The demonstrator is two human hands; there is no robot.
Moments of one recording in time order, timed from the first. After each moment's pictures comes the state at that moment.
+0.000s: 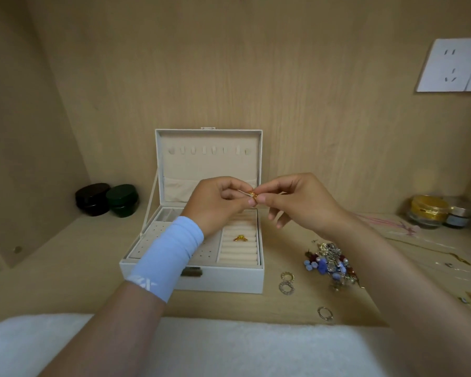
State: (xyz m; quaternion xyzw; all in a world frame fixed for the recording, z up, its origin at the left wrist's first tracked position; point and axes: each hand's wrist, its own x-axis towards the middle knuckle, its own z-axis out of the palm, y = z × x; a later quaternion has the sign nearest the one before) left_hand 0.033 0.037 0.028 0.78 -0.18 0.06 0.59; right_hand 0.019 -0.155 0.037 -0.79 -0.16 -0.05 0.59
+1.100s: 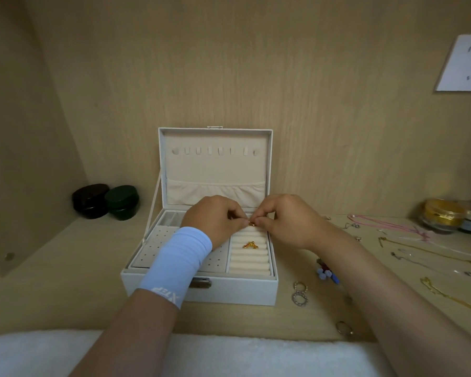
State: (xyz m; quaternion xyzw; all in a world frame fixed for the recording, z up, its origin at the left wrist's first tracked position) left_hand 0.072 0.056 -0.002 0.94 -0.17 0.09 0.29; right_hand 0.069 -0.139 -0.006 -0.94 -0.20 -0.10 0.27
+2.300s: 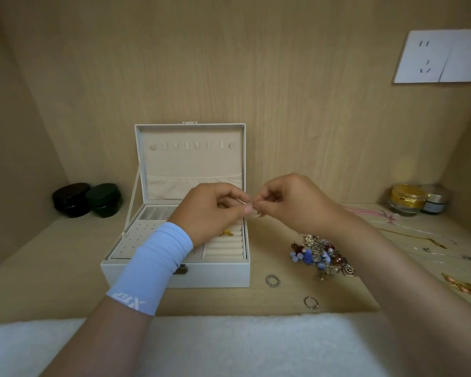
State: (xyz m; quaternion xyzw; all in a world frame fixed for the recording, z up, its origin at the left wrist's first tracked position) left_hand 0.018 0.030 0.023 0.84 -0.22 0.06 0.48; right_hand 0.007 -0.169 0.034 -0.92 -0.15 -0.13 0.33
